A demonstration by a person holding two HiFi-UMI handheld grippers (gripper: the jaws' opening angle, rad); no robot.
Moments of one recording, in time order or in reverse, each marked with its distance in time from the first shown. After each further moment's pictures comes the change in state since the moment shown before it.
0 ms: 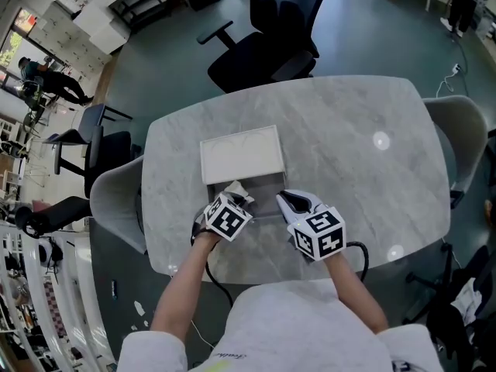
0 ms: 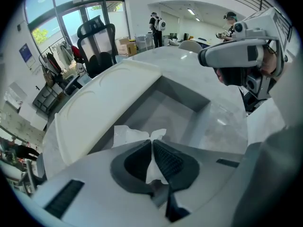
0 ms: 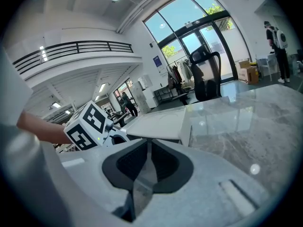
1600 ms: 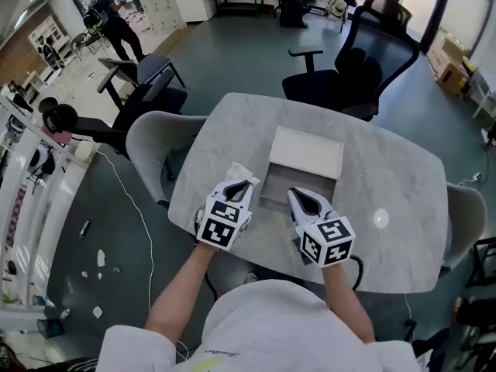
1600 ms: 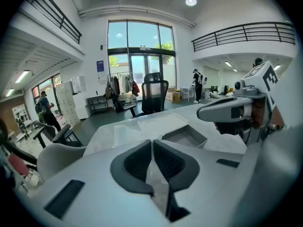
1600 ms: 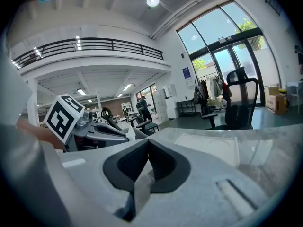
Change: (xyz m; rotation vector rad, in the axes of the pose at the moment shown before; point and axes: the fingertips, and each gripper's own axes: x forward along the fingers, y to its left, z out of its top) left arm -0.198 0.024 -0.093 -0.475 -0.574 0.366; right arm 0.005 0.173 0.025 -0.292 -0.101 0.177
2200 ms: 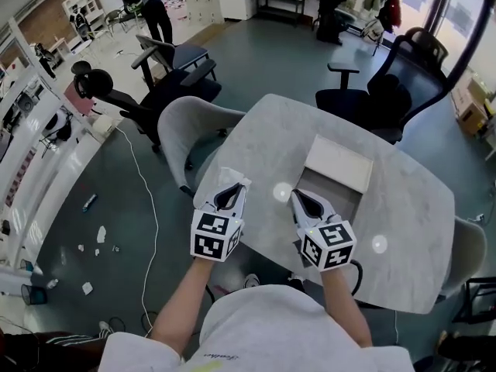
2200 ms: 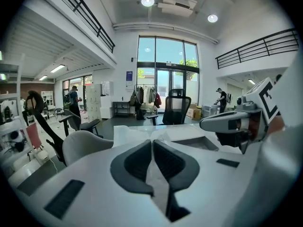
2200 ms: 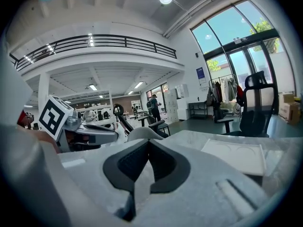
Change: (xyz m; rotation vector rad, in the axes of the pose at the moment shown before) left arm -0.109 0.077 -0.040 -0.230 -0.172 0.207; right arm 0.042 0.094 0.010 -0.094 0.017 0.103
